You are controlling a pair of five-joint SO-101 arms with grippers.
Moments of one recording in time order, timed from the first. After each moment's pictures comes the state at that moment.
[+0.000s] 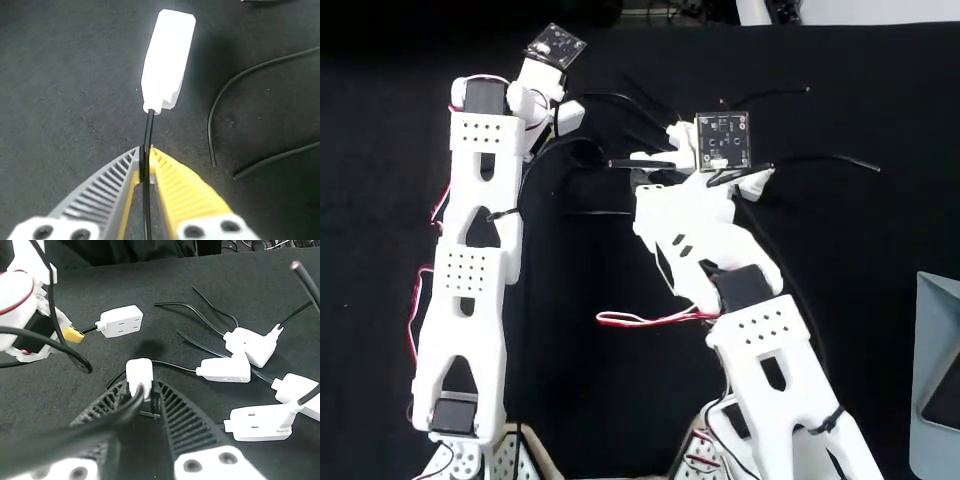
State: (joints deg) left arm -0.4 63.0 -90.6 100.4 -29.0; right arm -19.3 -44.7 53.9 28.7 -15.3
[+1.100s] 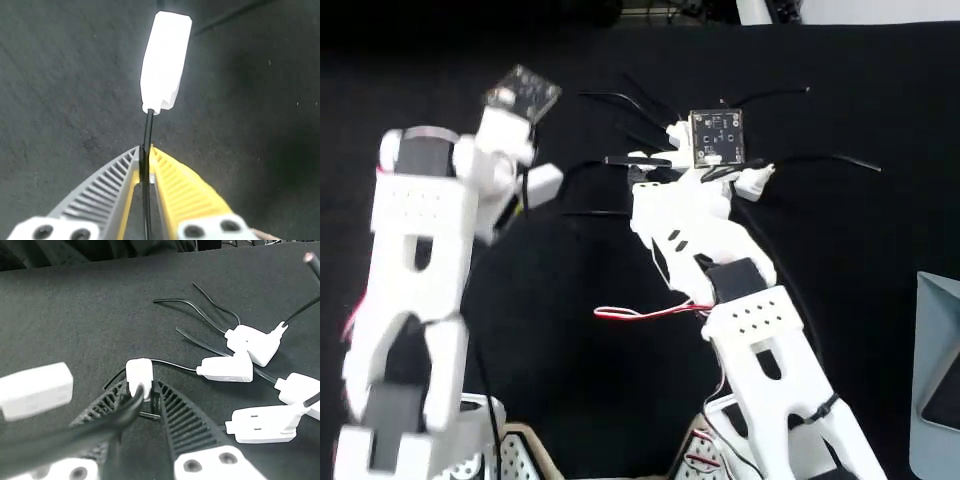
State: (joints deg) left arm -0.7 -14.5 0.7 93.4 -27.4; right arm -19.3 -41.0 53.9 25.8 -15.3
